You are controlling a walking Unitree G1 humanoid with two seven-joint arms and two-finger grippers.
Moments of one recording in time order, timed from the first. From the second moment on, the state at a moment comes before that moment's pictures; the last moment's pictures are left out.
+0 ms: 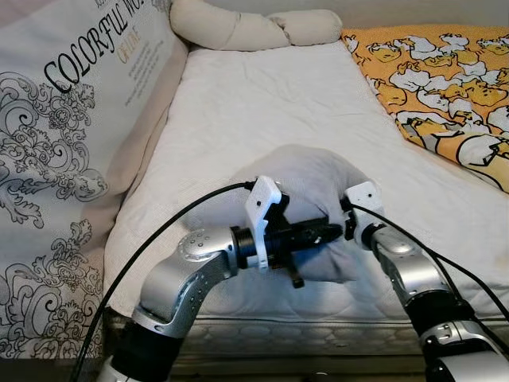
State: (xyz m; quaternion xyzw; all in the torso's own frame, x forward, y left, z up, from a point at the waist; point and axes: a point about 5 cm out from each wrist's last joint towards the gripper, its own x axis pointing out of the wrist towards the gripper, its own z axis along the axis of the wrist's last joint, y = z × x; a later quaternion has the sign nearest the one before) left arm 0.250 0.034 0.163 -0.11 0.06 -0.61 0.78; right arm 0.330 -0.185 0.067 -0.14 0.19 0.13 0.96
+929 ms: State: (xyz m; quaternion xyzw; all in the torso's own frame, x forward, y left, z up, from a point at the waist) left arm 0.257 0.029 0.169 -0.04 0.05 -0.57 0.82; right arm 0.308 -0.197 0.040 -0.10 0.23 0.10 0.96
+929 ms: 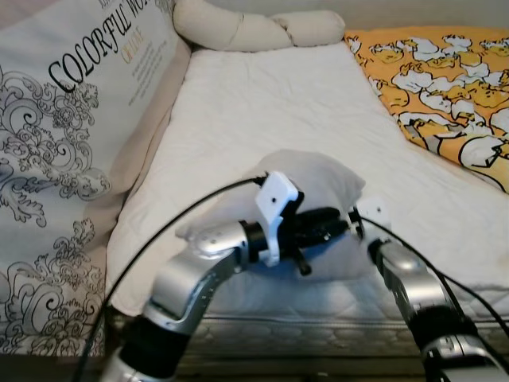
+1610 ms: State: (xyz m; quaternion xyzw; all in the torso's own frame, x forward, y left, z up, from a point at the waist) left arm 0.314 0.115 0.171 -0.03 0.06 -0.37 0.93; right arm 0.286 -0.212 0.038 -0.04 0.22 0.06 0.97
